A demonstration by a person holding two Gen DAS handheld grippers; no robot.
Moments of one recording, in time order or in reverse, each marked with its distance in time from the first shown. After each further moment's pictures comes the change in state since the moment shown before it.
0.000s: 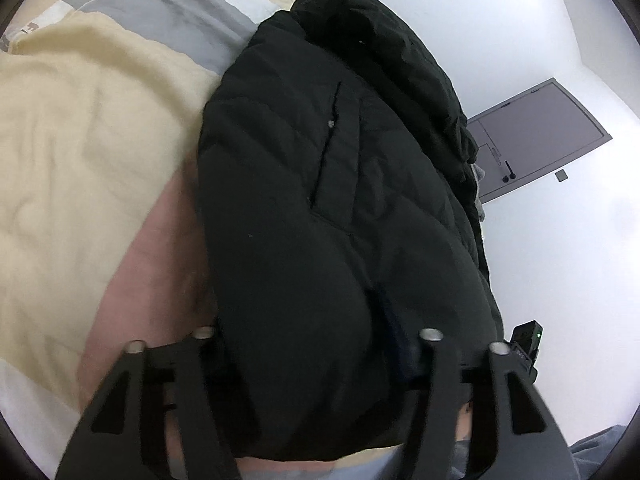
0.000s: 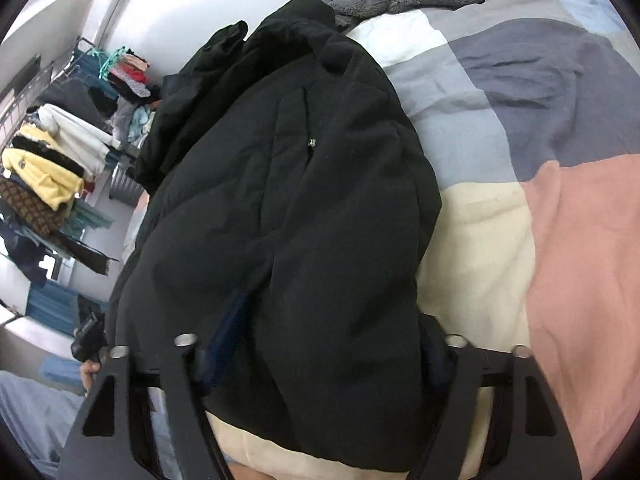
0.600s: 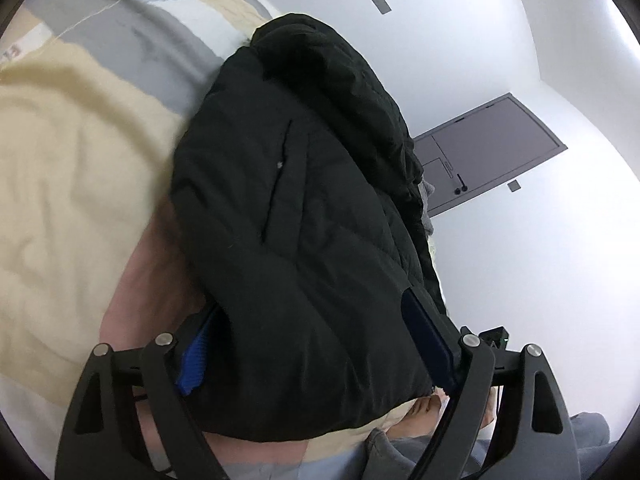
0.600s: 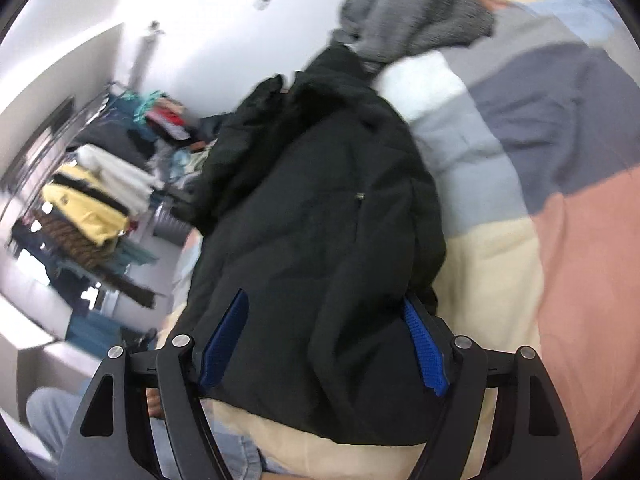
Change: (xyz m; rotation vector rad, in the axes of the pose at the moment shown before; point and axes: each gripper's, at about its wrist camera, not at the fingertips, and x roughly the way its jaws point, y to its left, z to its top) left arm -0.034 -0.005 0.010 0.024 -0.048 -0.173; right arm -0.037 0.007 0.007 0.023 -0.128 0.131
